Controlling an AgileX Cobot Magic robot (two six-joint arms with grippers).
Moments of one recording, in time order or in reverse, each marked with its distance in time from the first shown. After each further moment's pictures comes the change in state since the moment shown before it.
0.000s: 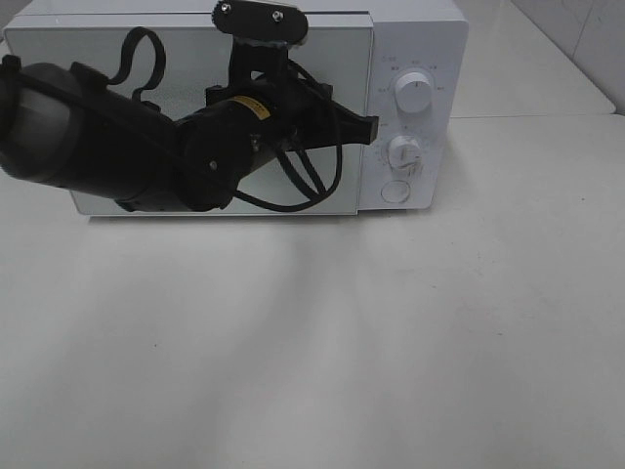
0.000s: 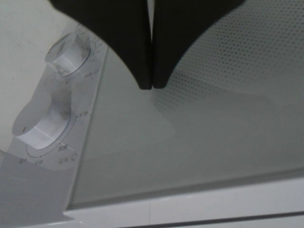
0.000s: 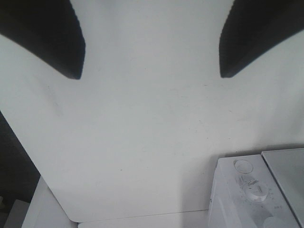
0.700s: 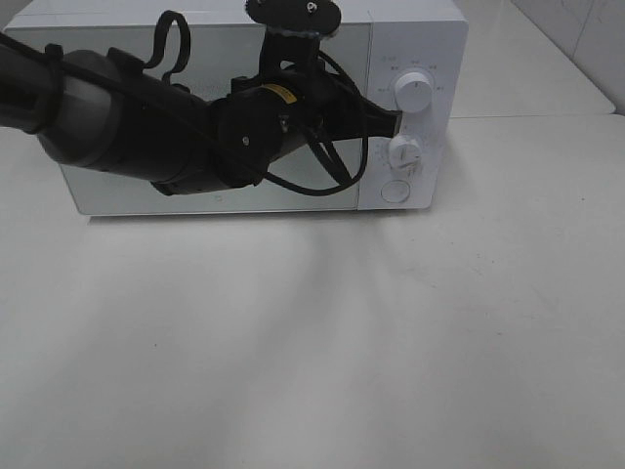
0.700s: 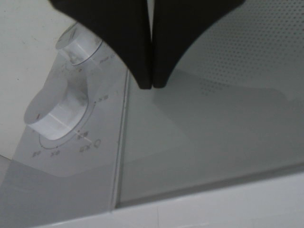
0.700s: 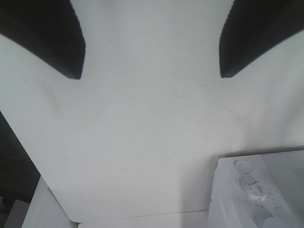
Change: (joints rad) left arm -0.010 0.052 -0.123 -0.078 0.085 0.105; right arm 0.000 0.000 0.000 0.000 0.000 0.000
